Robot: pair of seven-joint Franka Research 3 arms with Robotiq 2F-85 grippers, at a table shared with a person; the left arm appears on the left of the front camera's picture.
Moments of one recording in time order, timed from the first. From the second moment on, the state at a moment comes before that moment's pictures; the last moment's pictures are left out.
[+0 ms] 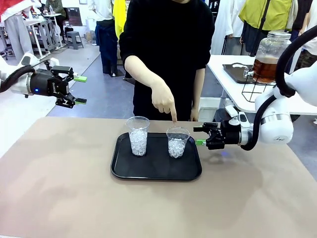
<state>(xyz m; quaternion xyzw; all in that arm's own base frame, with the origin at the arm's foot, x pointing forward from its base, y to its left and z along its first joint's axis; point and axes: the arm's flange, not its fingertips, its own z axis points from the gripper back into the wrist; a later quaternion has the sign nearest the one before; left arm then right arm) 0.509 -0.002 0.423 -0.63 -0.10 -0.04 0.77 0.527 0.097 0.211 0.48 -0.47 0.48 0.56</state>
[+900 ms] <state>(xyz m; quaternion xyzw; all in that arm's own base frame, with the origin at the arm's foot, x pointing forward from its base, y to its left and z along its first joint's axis) 0.509 -0.002 0.423 -0.63 -0.10 -0.04 0.77 0.522 0.125 0.195 0.50 -0.46 0.49 0.55</state>
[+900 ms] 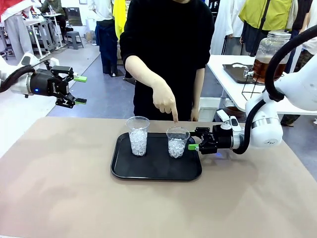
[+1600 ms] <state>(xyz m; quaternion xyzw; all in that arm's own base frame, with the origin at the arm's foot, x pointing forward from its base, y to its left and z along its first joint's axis) 0.509 -0.002 0.423 -0.63 -0.10 -0.04 0.77 0.515 0.149 0.194 0.52 -0.44 0.50 0.54</state>
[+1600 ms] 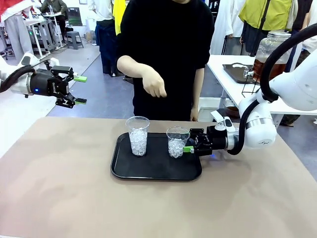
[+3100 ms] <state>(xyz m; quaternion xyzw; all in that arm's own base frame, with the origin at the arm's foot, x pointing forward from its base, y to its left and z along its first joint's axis) 0.509 -0.002 0.423 -0.63 -0.10 -0.04 0.77 0.519 0.197 0.194 0.52 -0.44 0.49 0.54</state>
